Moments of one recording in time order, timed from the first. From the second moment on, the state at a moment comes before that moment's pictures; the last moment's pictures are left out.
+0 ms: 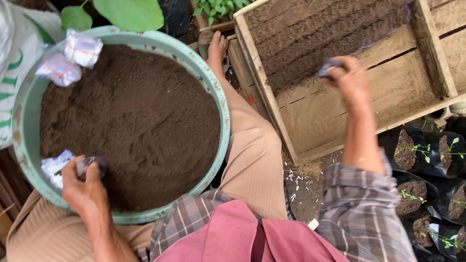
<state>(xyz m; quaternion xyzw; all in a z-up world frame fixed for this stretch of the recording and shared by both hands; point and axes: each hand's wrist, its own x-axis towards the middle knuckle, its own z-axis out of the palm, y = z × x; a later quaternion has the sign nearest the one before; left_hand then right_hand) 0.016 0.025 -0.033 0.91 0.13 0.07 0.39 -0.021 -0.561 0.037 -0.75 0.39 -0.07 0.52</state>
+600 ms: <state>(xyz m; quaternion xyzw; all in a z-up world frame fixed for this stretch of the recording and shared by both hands) 0.016 0.074 -0.127 0.87 0.17 0.07 0.47 0.000 -0.912 -0.060 -0.89 0.40 -0.22 0.03</state>
